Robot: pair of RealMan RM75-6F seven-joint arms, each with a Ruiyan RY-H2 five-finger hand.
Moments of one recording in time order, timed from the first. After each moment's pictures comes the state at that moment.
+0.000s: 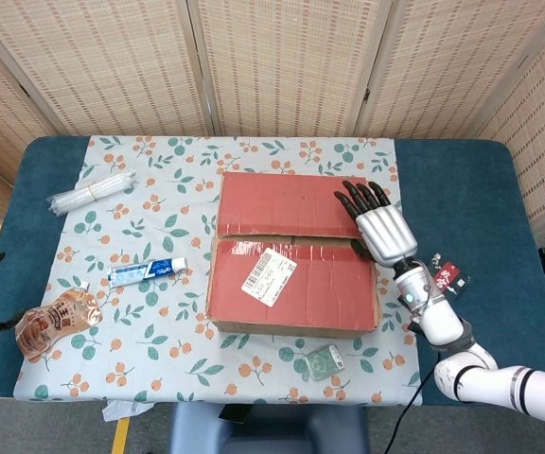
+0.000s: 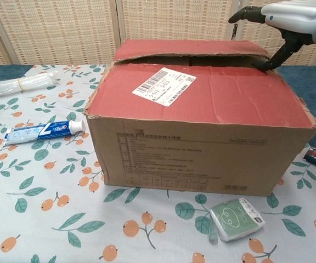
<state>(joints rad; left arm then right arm) -0.22 -1.12 -0.12 -1.38 1.32 1.24 -0.21 0.73 -1.30 0.26 -1.59 -1.11 0.99 -0.42</state>
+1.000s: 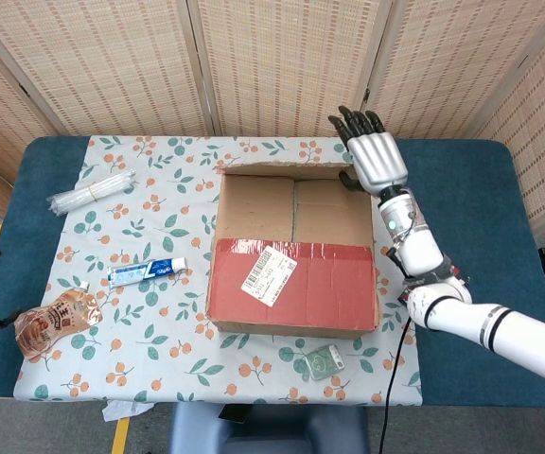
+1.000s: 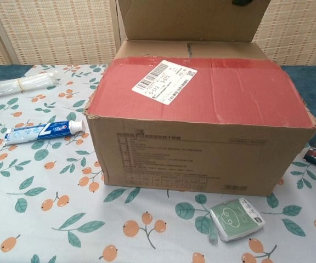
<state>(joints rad) -0.23 -1.13 -0.12 -1.32 1.30 1.19 -0.27 1.01 -1.30 0.43 -1.34 -0.79 0.80 -0.45</state>
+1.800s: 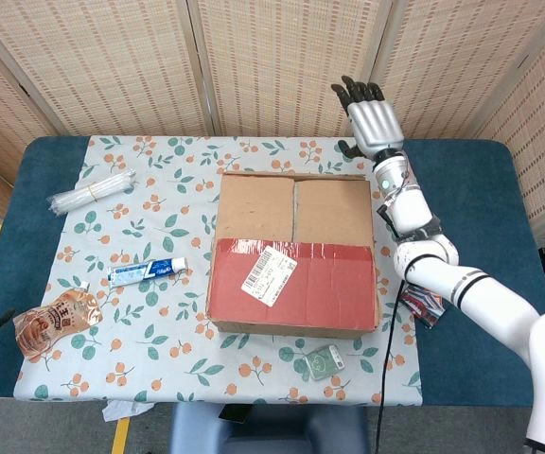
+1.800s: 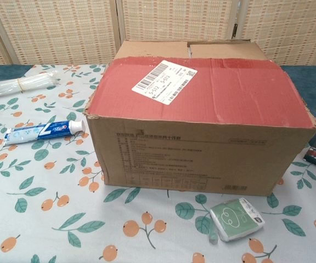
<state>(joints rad) -0.23 -1.13 -0.13 -1.30 1.28 1.17 -0.29 1.13 -1.38 0.42 -1.01 -0.81 0.63 -0.26</state>
